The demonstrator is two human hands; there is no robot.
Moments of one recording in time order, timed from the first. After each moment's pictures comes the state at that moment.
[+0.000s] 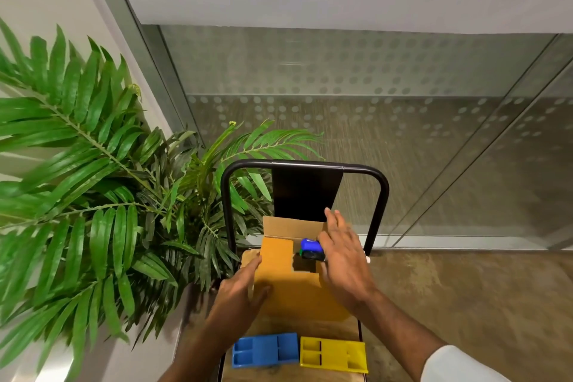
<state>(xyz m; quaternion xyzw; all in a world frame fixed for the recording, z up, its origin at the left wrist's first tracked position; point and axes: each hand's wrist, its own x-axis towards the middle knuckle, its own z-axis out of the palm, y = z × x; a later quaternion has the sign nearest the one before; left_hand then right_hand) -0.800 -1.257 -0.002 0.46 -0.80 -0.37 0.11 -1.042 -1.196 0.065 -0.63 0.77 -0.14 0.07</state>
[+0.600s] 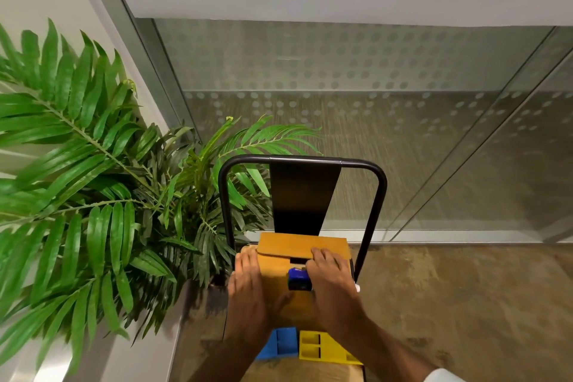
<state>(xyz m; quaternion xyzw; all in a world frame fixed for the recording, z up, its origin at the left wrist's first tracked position) -0.830 -1.224 -0.032 0.53 -0.81 -0.23 0.08 -1.007 -1.160 0.026 -0.63 0.77 -0.07 0.09</state>
